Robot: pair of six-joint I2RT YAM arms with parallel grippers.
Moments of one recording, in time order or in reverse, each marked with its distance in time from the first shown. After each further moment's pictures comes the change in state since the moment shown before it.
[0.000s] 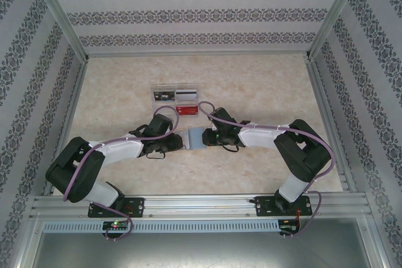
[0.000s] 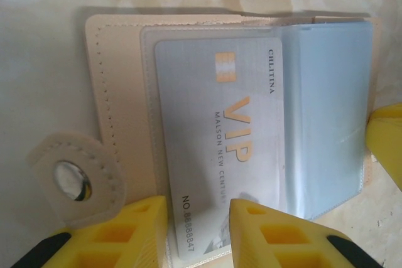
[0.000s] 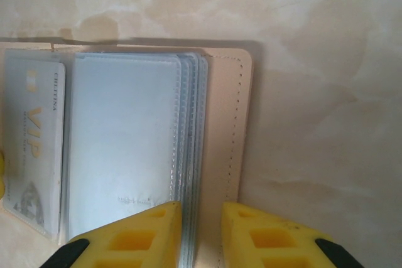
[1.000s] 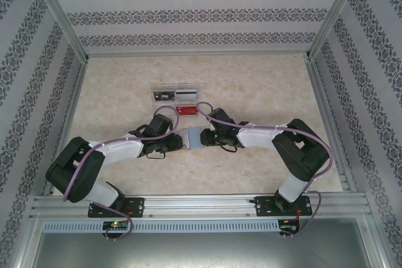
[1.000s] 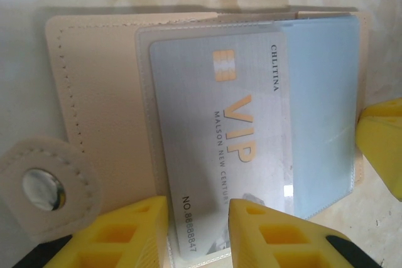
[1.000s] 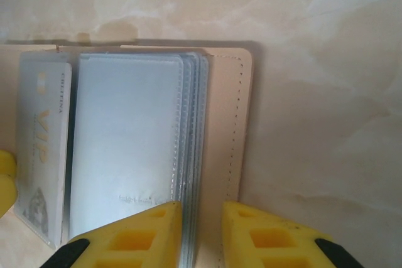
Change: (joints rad) left arm -0.001 0.000 0.000 0.003 0.001 0.000; right arm 0.016 0.013 0.000 0.040 0.002 0.000
